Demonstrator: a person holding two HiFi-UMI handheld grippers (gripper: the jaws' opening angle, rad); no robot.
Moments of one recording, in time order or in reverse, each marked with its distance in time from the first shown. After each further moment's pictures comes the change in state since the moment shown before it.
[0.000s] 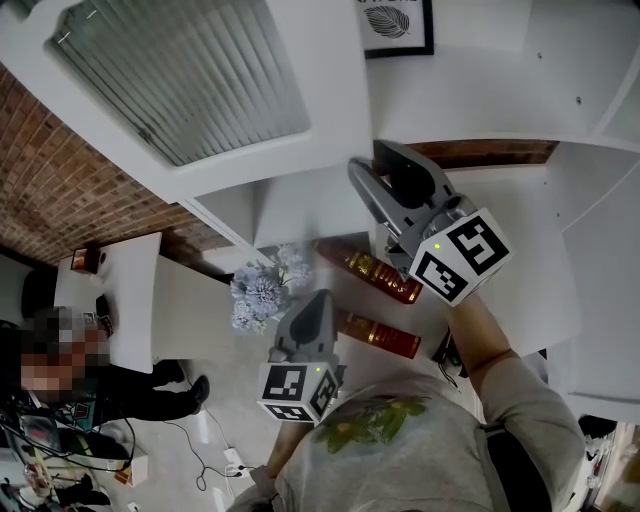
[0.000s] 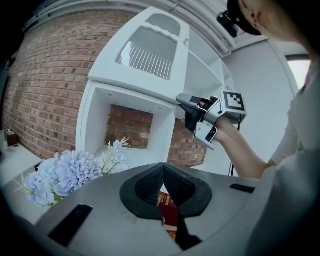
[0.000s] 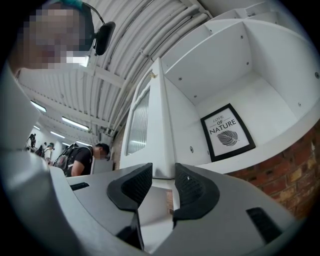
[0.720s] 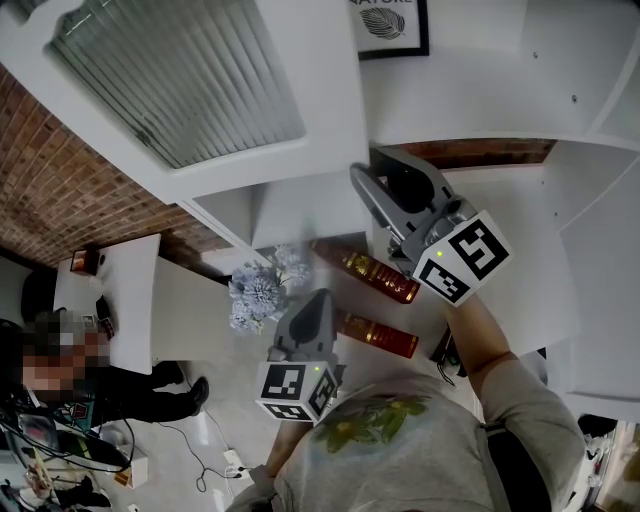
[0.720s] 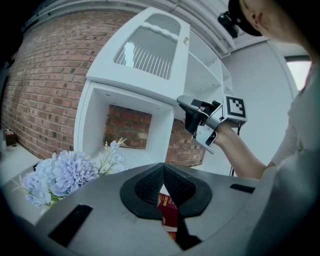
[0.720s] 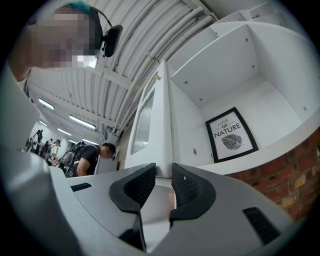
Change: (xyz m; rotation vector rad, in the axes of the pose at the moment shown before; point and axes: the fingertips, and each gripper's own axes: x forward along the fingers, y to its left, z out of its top) left arm 0.001 -0.004 0.007 0.014 -0.029 -0.009; right arm -0.008 0.006 0.002 -0.050 -0.020 0.062
